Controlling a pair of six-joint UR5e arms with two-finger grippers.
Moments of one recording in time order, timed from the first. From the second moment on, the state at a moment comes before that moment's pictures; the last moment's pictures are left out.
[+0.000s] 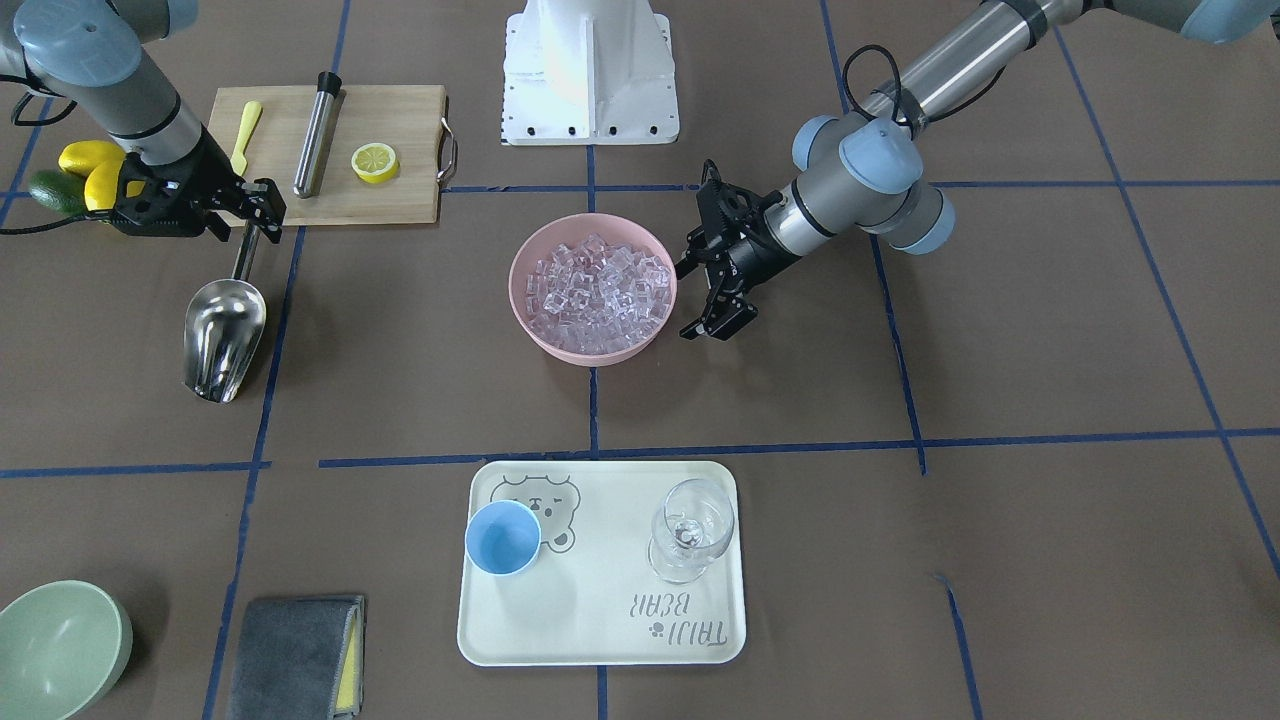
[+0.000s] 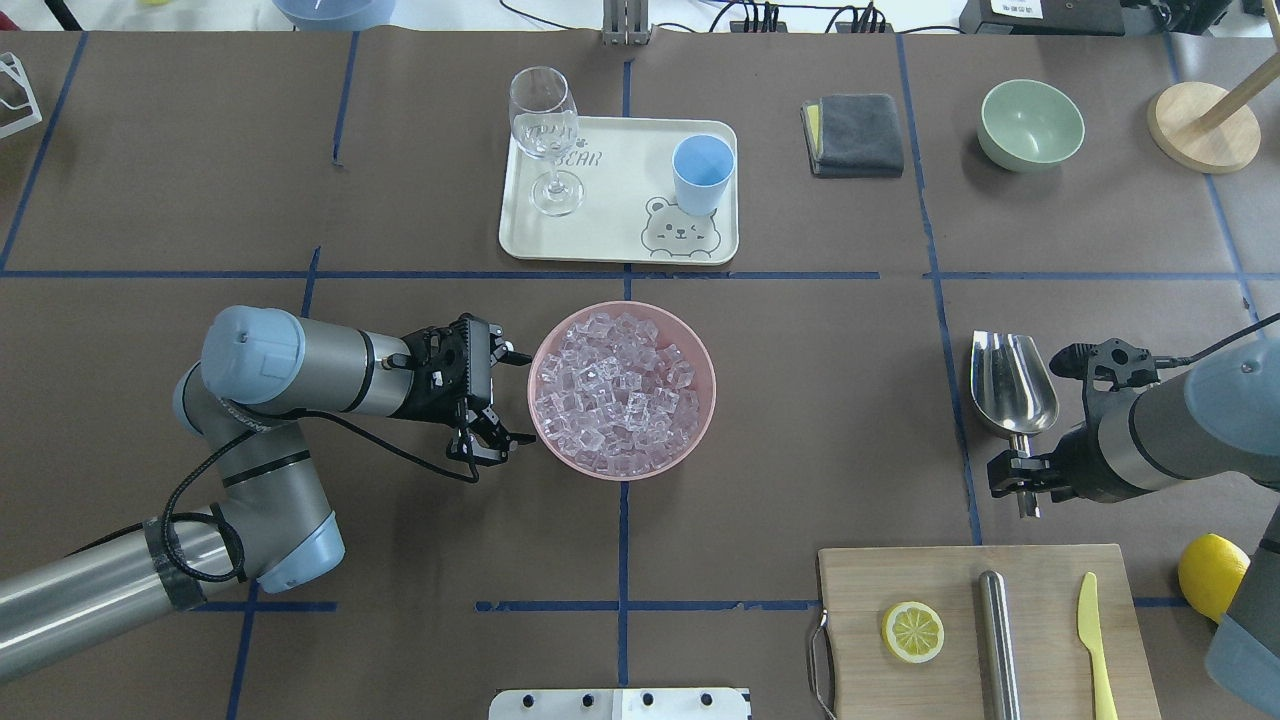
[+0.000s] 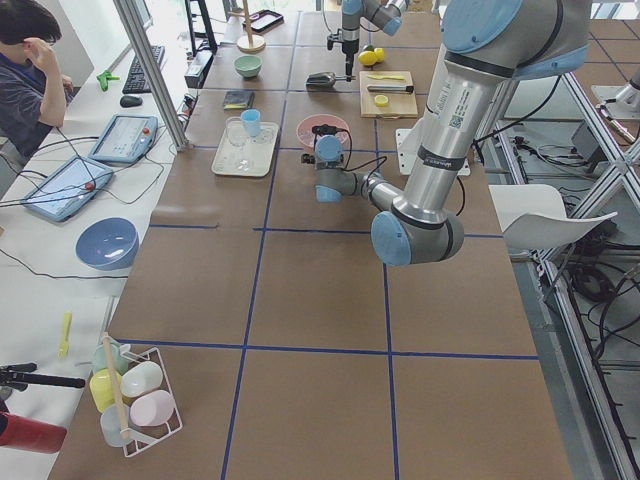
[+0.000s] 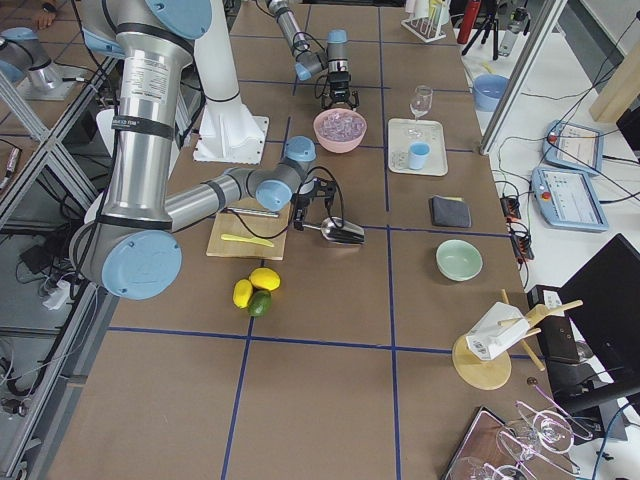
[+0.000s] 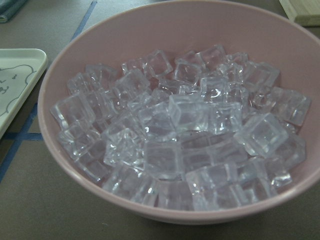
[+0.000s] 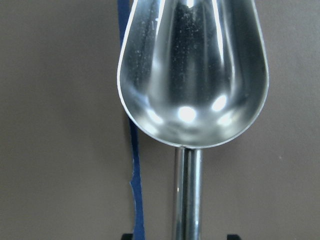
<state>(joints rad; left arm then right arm) -0.53 -2.02 -1.41 -2.76 -1.97 0.04 0.59 -1.74 2.02 -1.17 2.00 1.21</state>
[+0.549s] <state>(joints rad) -0.53 -2.02 -1.41 -2.76 -1.97 0.04 0.57 -1.74 2.00 -1.17 2.00 1.21</state>
